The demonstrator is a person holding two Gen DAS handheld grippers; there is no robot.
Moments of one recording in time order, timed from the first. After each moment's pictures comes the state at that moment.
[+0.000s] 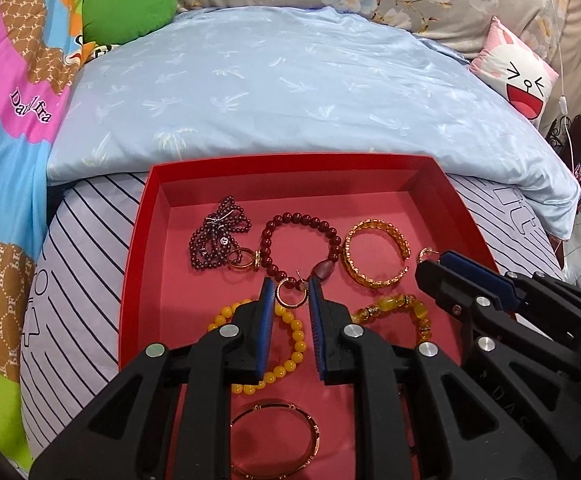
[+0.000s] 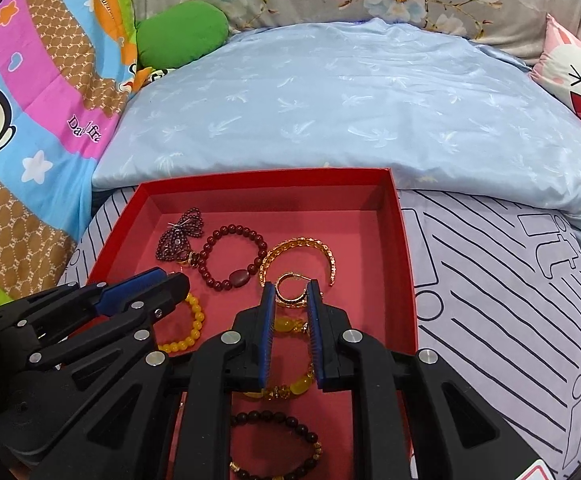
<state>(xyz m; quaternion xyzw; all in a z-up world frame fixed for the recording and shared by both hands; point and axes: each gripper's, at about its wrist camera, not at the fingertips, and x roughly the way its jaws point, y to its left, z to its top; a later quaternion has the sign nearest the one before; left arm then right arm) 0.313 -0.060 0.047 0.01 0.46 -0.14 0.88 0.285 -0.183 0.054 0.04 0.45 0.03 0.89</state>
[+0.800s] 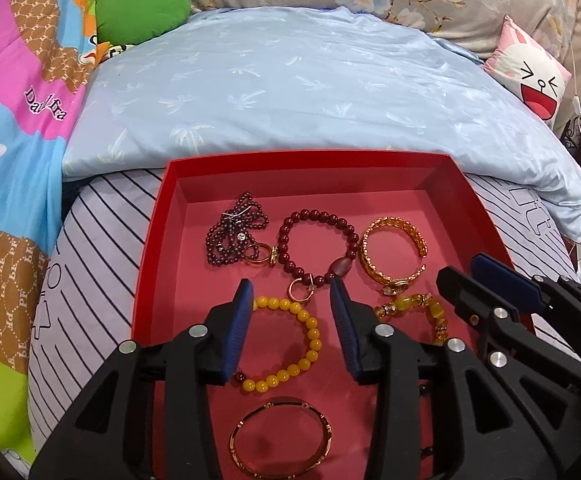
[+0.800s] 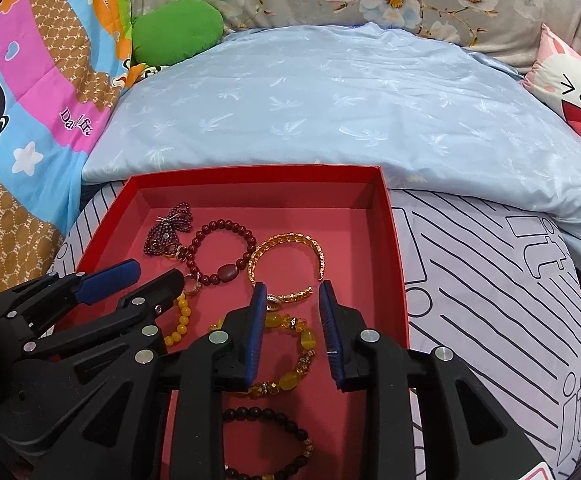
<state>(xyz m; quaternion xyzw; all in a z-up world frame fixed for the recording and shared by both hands) 0.310 -0.056 0.046 0.01 0.46 -0.10 0.88 0.275 -0.182 0.056 0.03 0.44 0.01 0.90</state>
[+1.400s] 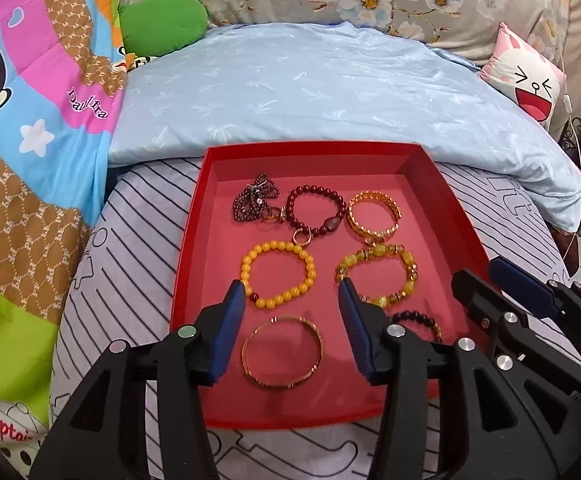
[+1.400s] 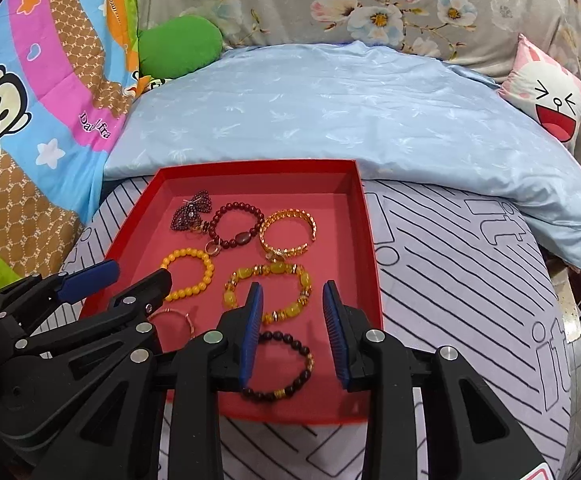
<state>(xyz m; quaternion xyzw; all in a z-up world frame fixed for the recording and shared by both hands) 0.237 -0.048 0.075 0.02 0.44 -0.08 0.89 0.201 -0.176 0.084 0.02 0.42 -0.01 0.91</state>
